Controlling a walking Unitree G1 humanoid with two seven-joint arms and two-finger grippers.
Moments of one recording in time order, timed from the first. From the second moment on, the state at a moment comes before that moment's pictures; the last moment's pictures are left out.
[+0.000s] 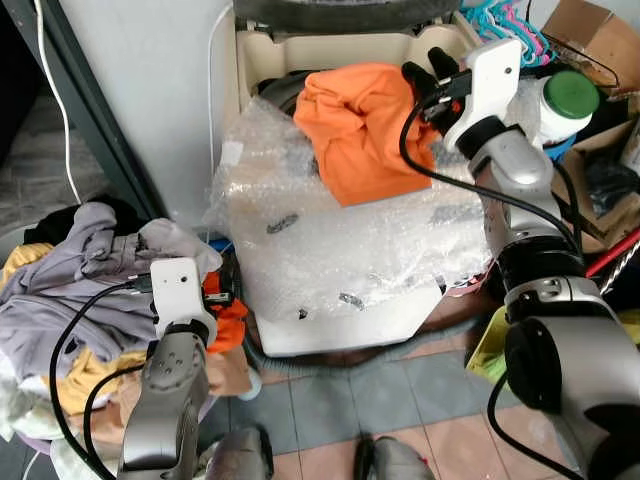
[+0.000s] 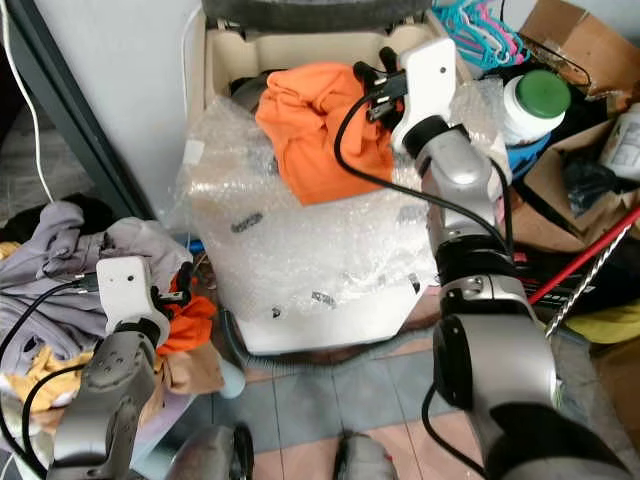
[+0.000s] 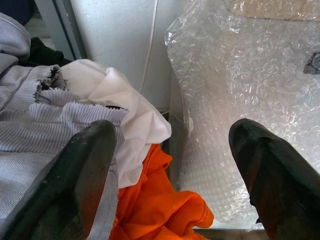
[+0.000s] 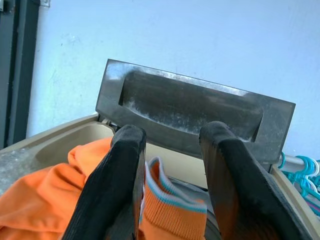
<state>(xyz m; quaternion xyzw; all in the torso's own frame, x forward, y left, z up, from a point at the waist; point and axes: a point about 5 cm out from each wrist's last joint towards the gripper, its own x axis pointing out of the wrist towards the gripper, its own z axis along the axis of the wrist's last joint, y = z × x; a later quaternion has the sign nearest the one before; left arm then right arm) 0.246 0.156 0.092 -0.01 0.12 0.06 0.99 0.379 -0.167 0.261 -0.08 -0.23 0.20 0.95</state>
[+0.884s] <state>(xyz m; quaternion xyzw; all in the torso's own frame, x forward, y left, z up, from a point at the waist) 0.250 0.151 0.089 -0.01 0.12 0.05 0.99 0.338 -0.143 0.190 -0.05 -0.05 0.30 0.95</state>
